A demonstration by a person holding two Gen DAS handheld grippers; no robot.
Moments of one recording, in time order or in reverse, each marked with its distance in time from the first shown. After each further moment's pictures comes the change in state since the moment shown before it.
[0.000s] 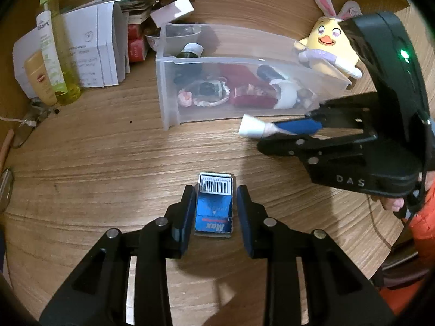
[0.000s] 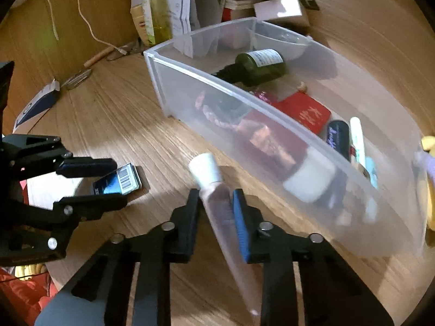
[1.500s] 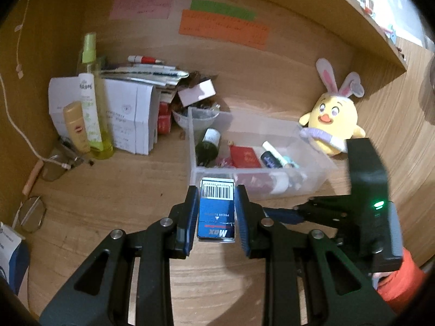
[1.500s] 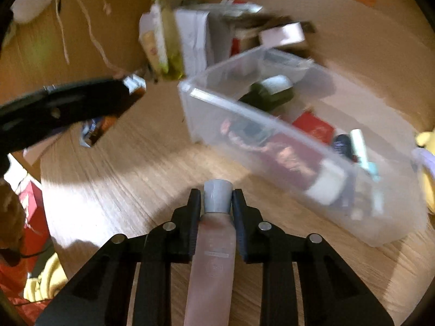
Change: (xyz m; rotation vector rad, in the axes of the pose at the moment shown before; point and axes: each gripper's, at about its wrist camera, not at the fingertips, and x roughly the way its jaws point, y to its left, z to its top) left arm -0.076 0.011 0.042 -0.108 -0.293 0.017; right arm -0.030 0.029 0.004 0.083 -0.168 0.005
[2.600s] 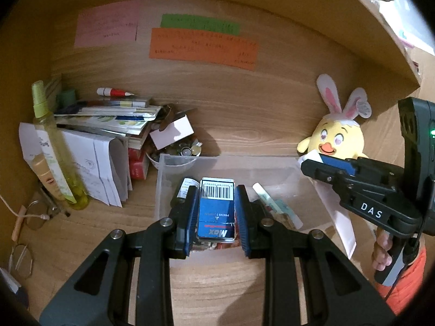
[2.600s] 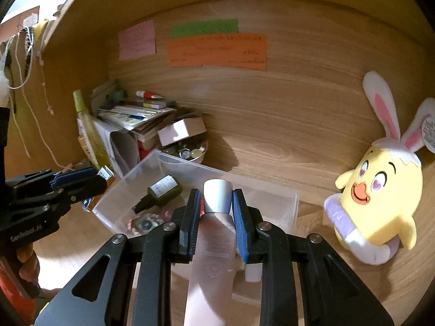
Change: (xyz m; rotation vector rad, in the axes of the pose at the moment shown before) left arm 0.054 -0.033 0.070 0.033 -0.036 0.008; right arm -0.070 -0.104 0.067 0.122 -0.234 -0.199
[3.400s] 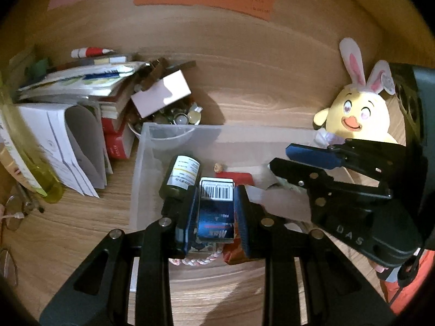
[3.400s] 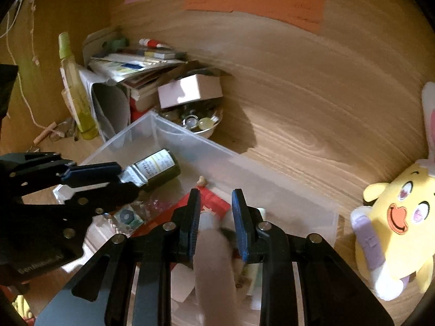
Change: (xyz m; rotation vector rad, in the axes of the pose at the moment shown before) left arm 0.079 0.009 -0.007 0.000 0.175 -0.013; right arm 0.081 0.024 0.002 -0.150 0.188 0.022
